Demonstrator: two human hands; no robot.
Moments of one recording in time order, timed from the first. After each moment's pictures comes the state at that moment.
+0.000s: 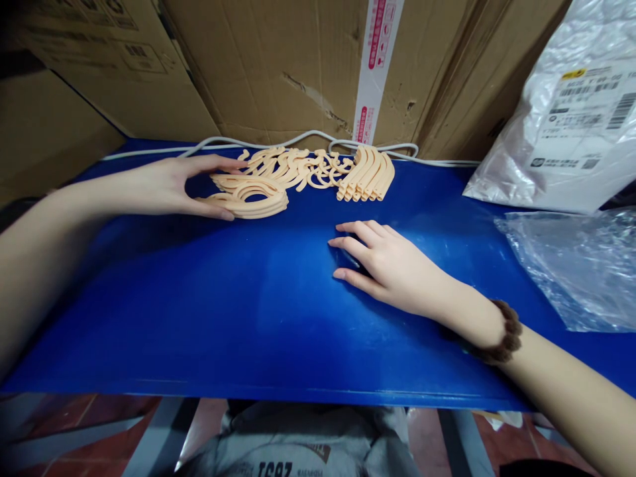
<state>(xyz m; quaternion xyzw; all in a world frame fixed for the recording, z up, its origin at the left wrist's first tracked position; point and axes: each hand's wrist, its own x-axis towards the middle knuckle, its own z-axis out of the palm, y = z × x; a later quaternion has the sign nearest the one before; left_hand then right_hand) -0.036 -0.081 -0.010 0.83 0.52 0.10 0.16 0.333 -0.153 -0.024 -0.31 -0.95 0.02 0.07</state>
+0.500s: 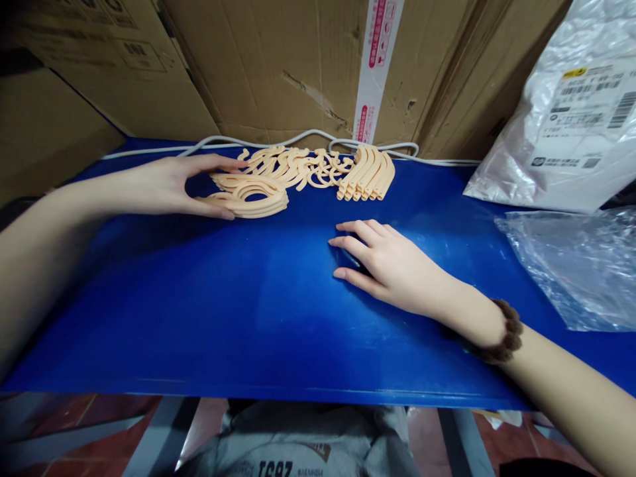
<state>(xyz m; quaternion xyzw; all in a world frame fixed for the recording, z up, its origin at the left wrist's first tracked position) -0.035 -0.083 -0.009 0.83 0.52 0.11 0.16 0.333 -0.152 -0.024 -0.31 -0.95 0.02 0.06</state>
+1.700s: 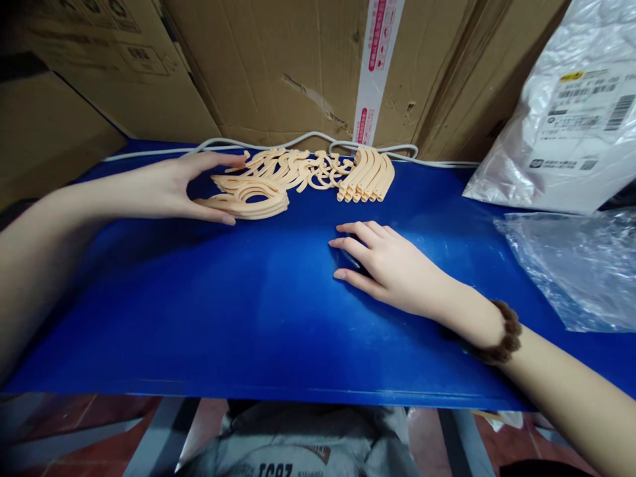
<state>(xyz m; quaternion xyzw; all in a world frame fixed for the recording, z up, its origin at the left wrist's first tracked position) -0.036 -0.083 -0.012 0.88 0.45 0.13 0.07 0.334 -0.153 -0.024 -0.31 -0.95 0.01 0.06</state>
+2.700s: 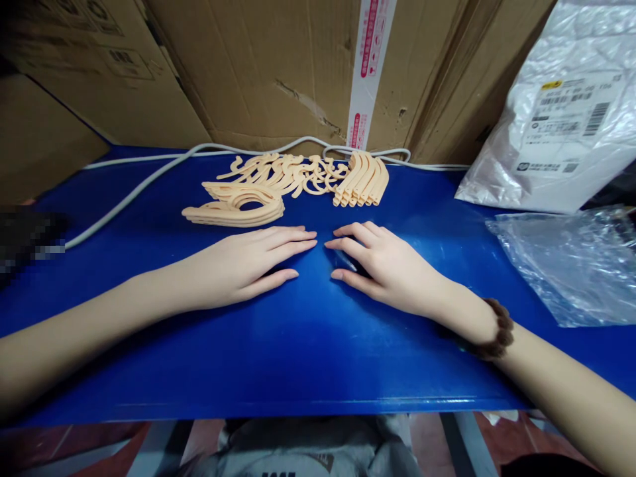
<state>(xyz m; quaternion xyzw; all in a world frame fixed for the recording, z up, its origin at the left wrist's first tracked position) 0.059 -0.146 -0.040 0.95 0.28 0.10 0.03 0.329 -0.150 -0.020 -0.33 -0.94 0.05 0.09</state>
